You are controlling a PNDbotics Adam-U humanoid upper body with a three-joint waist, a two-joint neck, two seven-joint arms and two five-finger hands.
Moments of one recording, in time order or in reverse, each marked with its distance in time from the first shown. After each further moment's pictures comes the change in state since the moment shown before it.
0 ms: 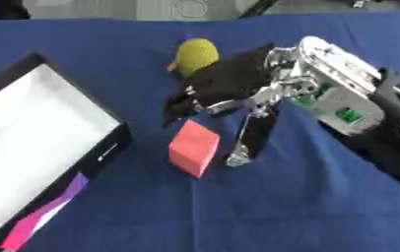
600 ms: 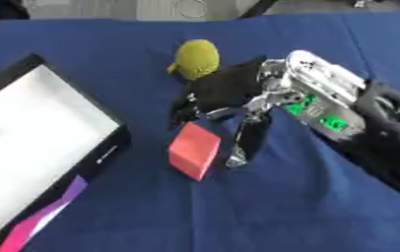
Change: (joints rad) left arm -0.001 0.000 0.000 0.000 0.004 0.000 -0.001; right arm 0.018 0.024 0.010 0.096 0.097 -0.035 -0.035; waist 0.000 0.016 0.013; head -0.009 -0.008
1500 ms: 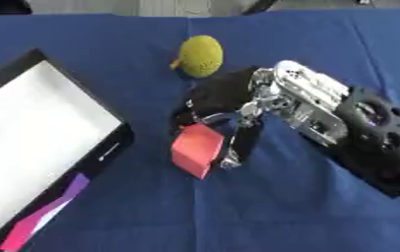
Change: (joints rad) left arm -0.007 -0.001 0.000 -0.001 0.002 -0.001 -0.002; right arm 0.018 0.024 0.009 0.047 0.001 -0.010 -0.010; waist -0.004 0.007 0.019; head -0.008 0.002
